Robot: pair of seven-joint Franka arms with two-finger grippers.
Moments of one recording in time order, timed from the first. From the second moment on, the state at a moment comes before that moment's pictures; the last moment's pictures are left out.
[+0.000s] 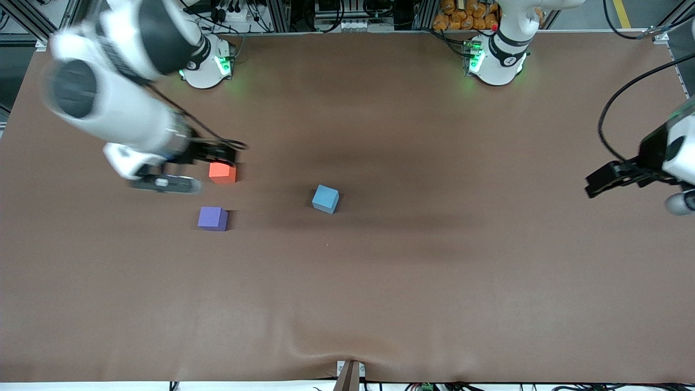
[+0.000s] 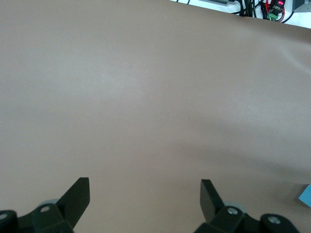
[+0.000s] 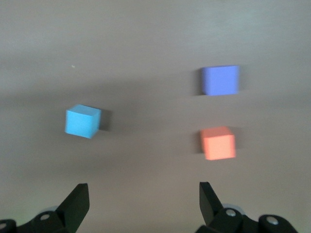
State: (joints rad) left arm -0.12 0.25 0.02 -1.21 0.03 1.53 -0.29; right arm 0.44 0.25 -0.02 -1.55 0.15 1.67 0.53
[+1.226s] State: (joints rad) left arm -0.08 0.14 0.01 -1.33 0.03 1.53 -0.25; right arm 0.69 0.67 -0.03 -1.54 0.14 2.12 0.70
